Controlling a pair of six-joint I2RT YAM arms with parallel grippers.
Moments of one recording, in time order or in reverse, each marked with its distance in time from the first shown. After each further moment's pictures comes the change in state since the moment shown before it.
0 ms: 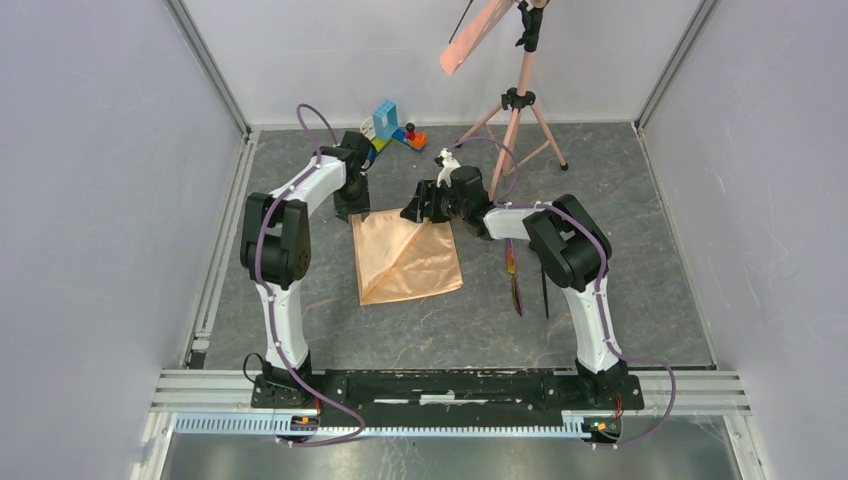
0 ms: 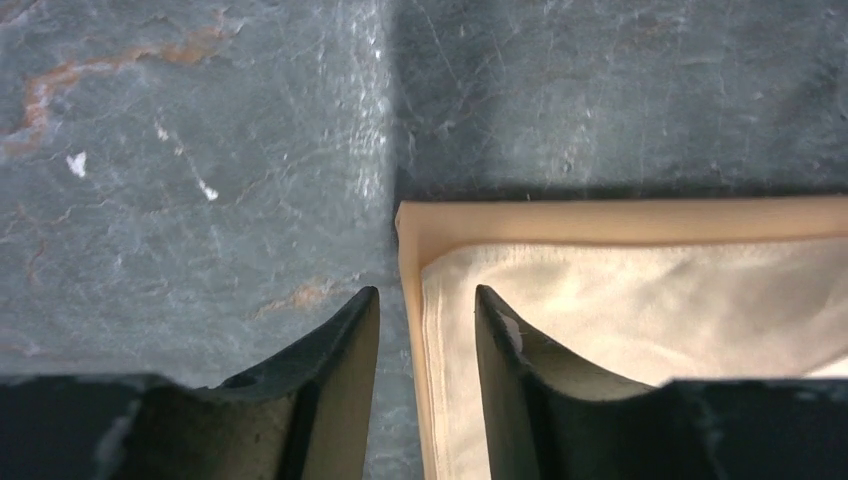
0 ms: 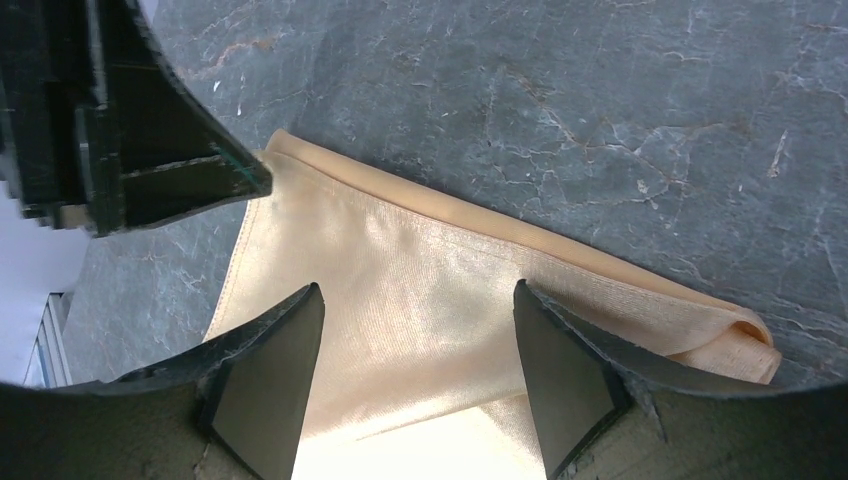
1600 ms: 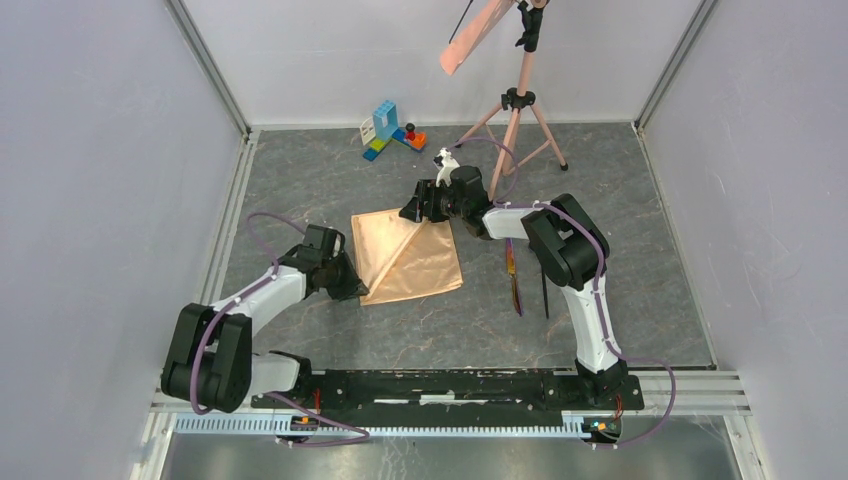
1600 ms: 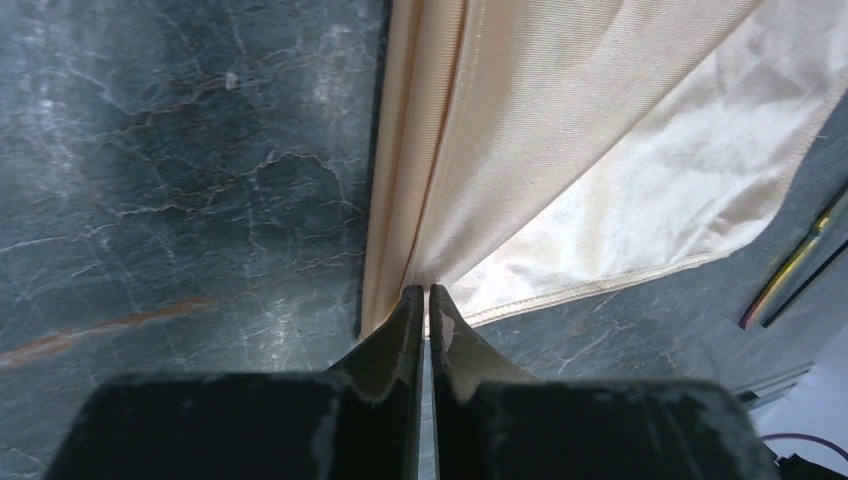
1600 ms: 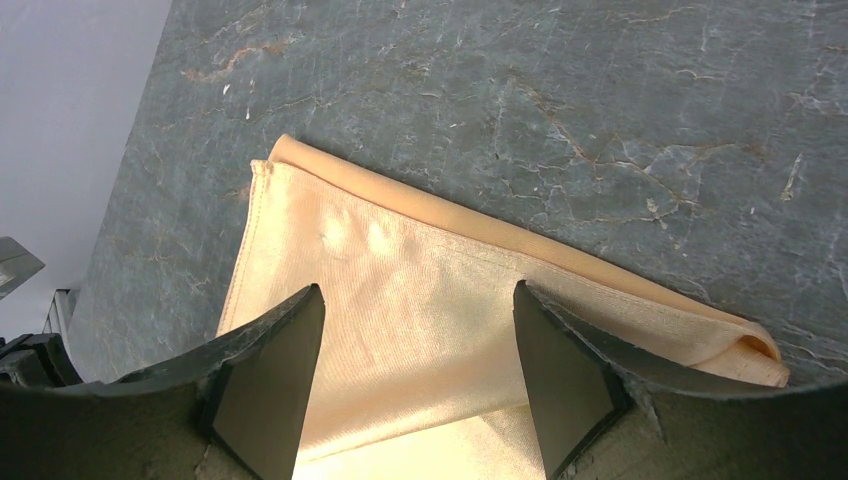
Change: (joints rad) left arm 0.000 -0.809 -1.084 0.504 0.413 -0.375; right arm 0.000 0.021 0.013 0.031 -0.023 -0.002
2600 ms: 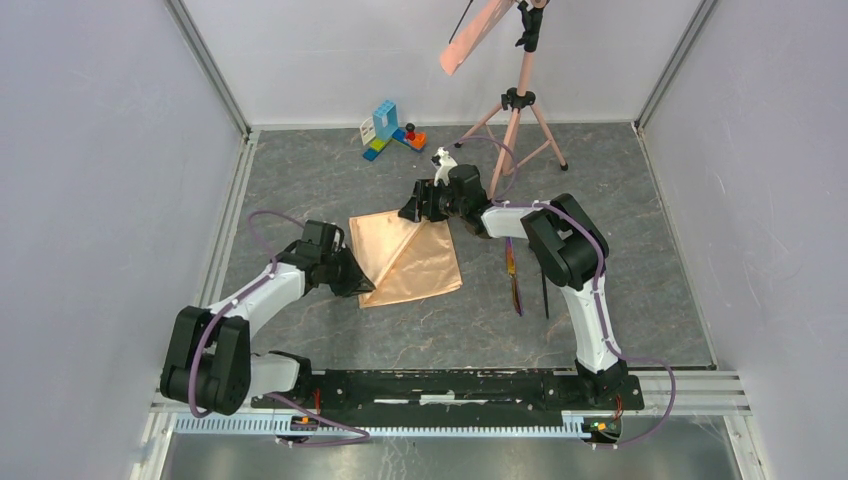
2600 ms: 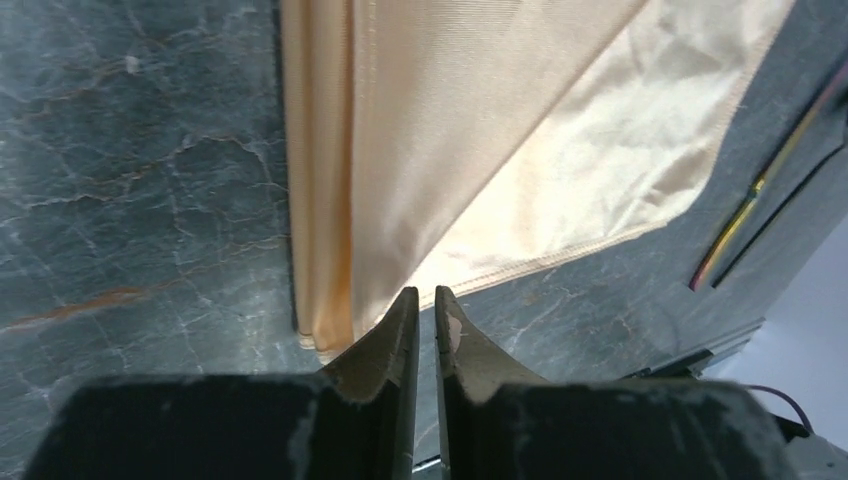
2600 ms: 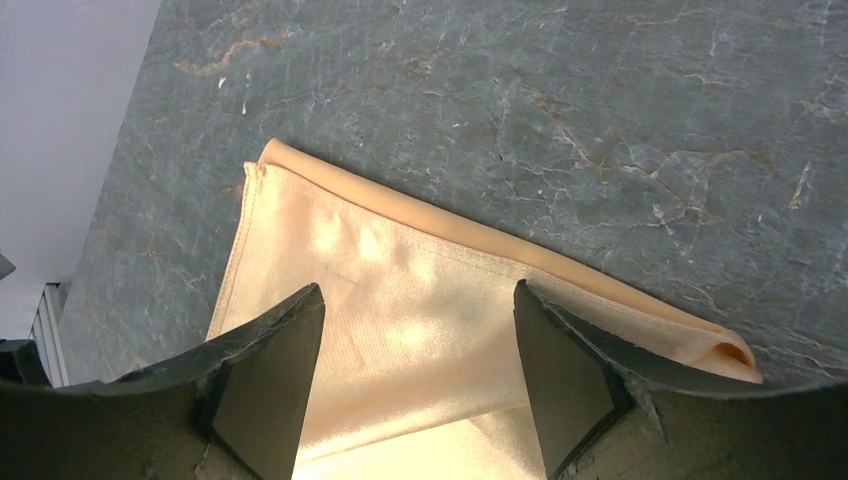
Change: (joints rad) left arm 0.000 -0.021 0.039 -0.040 0.093 -0.011; right arm 0.006 0.002 0.023 -0.031 0.001 -0.019
